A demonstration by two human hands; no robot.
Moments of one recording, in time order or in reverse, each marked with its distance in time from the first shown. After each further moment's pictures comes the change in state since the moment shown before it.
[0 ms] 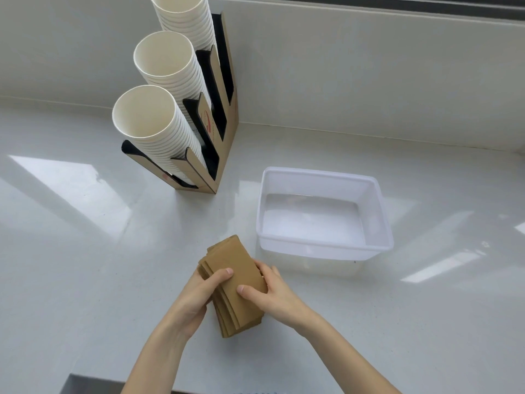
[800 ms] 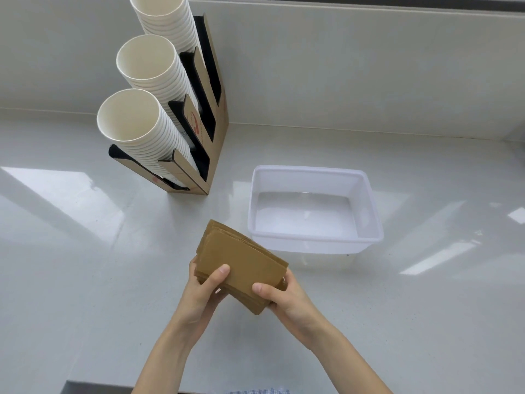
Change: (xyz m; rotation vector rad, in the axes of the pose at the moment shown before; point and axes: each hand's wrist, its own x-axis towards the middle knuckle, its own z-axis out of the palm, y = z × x) left_hand -0.007 -0.008 0.011 -0.099 -0.049 0.151; right_hand -0.011 0.042 -0.010 0.617 0.028 -0.047
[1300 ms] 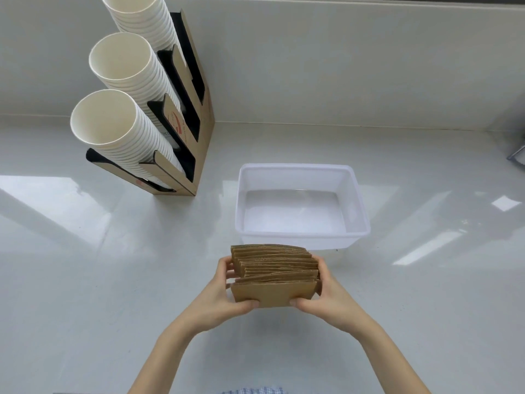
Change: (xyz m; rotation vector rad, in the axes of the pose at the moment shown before) left_hand 0.017 -0.011 0.015 0.716 -0.322 0.004; right_hand -0.034 -0.022 -0.064 -0.508 0.128 -0.093
